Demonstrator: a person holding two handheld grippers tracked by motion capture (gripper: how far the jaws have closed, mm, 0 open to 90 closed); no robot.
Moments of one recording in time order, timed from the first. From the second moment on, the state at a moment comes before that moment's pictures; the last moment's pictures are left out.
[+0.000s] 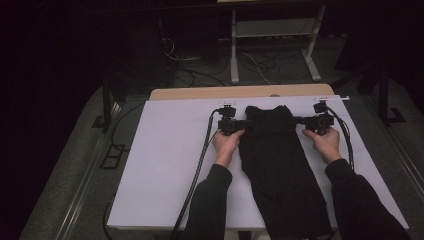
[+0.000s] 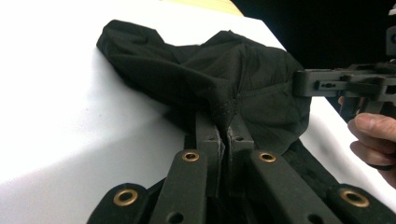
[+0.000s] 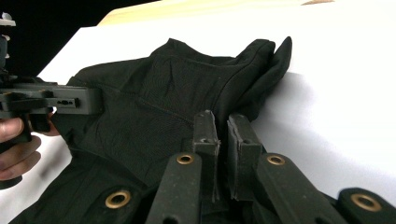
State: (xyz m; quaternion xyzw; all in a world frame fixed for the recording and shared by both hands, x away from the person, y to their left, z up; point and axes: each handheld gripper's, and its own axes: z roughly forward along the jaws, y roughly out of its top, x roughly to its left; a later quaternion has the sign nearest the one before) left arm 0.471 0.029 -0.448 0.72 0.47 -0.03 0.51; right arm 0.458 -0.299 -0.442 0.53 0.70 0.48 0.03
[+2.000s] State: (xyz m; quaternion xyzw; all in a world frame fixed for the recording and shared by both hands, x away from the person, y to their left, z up) left arm 0.415 0.036 -0.411 0.76 0.39 -0.04 0.52; right arm 0.388 -0.303 -0.418 0.51 0.69 0.52 0.02
